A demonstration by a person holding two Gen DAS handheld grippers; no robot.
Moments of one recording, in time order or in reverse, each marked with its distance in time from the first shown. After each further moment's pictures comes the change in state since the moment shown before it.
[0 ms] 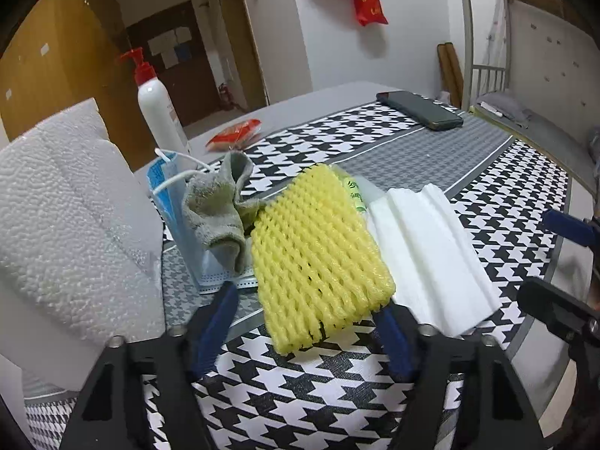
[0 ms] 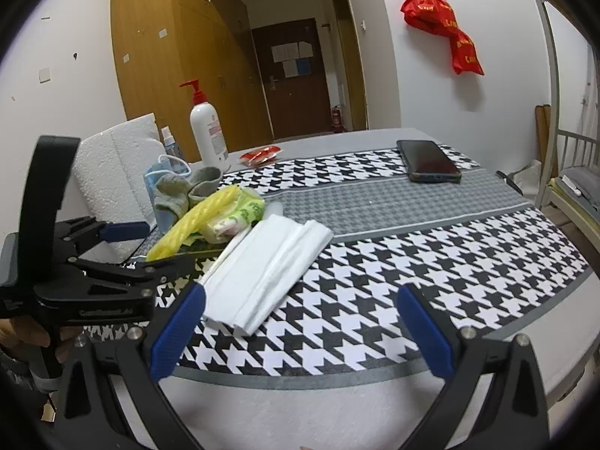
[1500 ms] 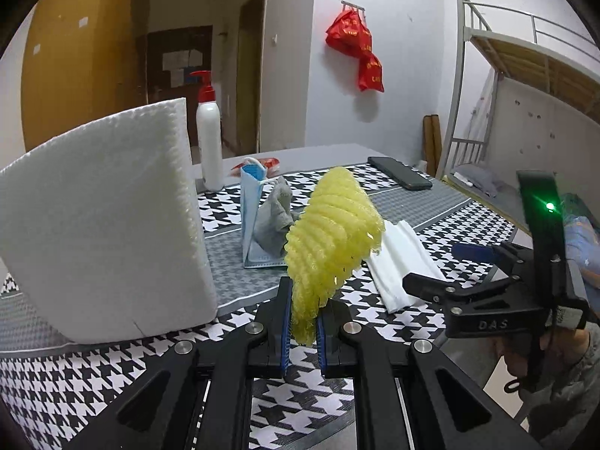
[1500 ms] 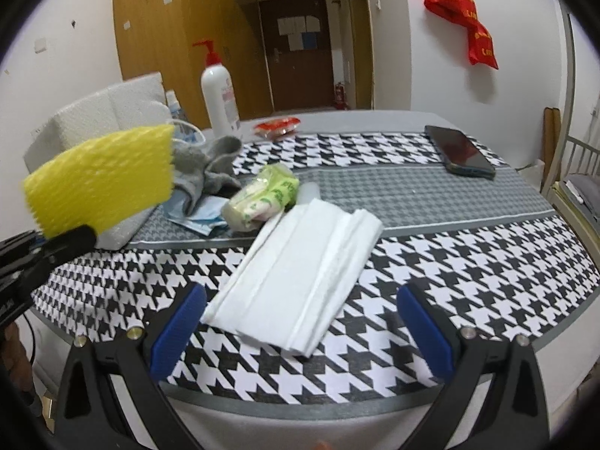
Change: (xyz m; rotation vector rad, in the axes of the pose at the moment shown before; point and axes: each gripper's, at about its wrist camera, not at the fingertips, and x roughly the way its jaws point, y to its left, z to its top) left arm -0.078 0.052 -0.058 -0.146 -0.229 -0.154; right arm 0.041 0.044 0.010 -0.057 0.145 -0.058
